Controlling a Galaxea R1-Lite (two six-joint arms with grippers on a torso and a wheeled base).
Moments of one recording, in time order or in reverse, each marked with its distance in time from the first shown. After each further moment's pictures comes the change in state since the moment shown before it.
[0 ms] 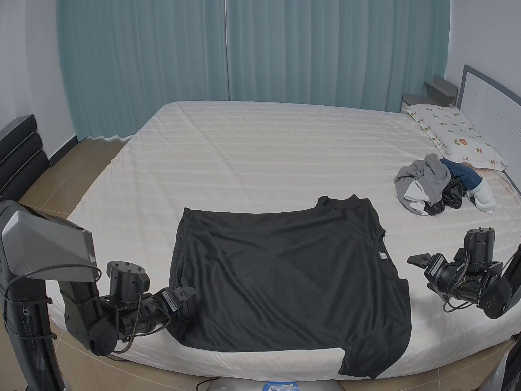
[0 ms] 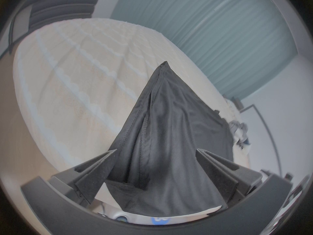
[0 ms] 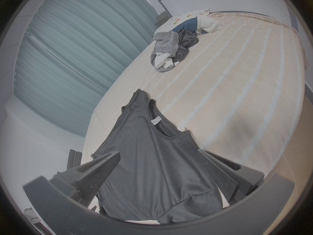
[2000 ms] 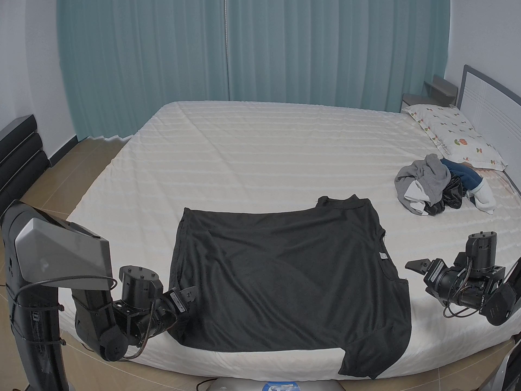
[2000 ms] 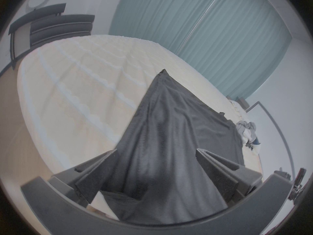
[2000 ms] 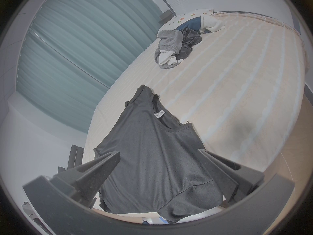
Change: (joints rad) left arm -0.074 0.049 -0.013 -0.059 0.188 0.058; right arm 0.039 -0.053 0.053 -0.001 0.001 -0.003
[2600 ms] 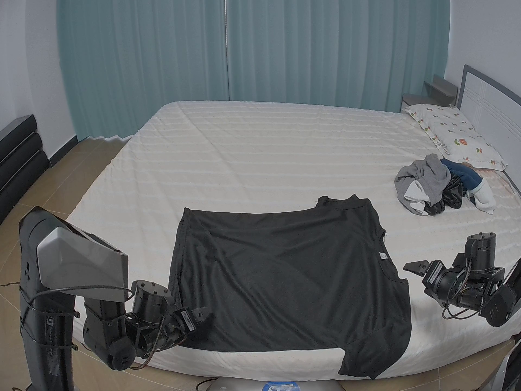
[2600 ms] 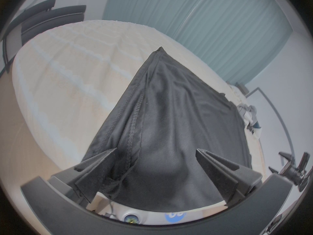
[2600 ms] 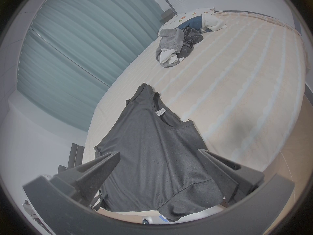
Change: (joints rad) left arm -0.057 0.074 0.016 -0.002 -0.060 -0.011; right arm 0.013 -0.002 0.006 -0.001 0.000 0.001
